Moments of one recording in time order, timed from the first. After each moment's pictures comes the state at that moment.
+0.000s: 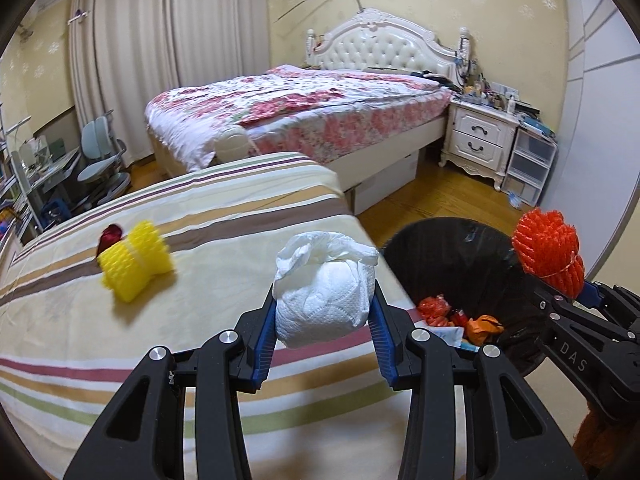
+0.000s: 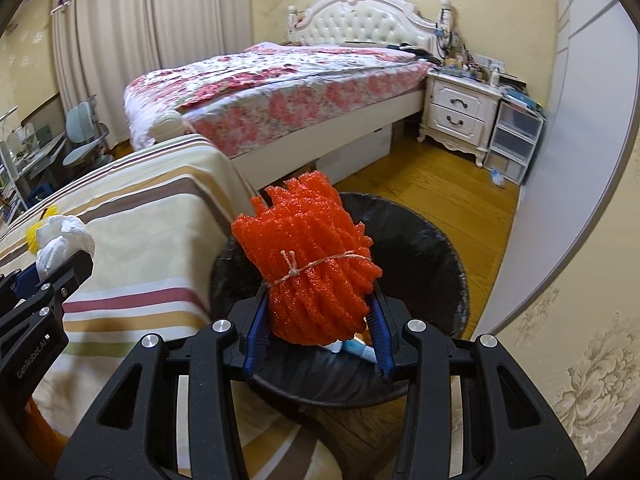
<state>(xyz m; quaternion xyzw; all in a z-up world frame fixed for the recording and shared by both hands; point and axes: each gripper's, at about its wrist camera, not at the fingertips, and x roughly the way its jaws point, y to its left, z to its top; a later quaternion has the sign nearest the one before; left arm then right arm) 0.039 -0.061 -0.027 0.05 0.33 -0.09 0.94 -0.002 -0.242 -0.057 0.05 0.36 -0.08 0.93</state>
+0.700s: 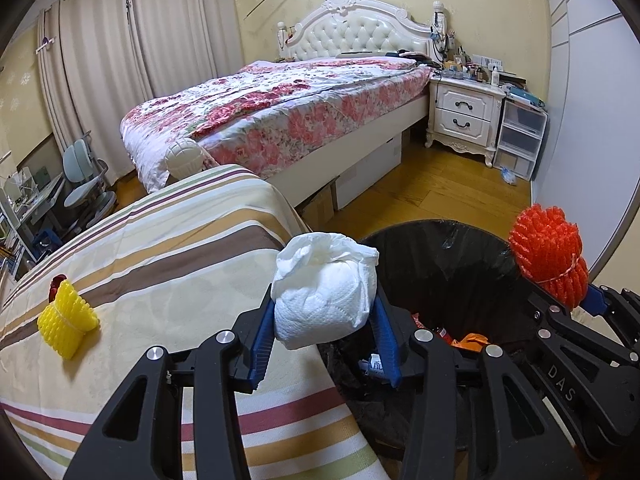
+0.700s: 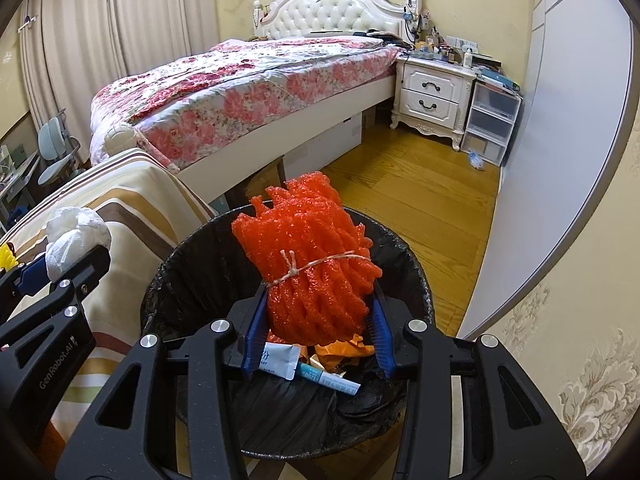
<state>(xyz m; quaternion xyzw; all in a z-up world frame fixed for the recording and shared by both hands) 0.083 -0.136 -0.041 0.10 0.35 -0.10 0.93 0.028 -0.292 -0.071 0.07 0.37 -0.12 0.92</state>
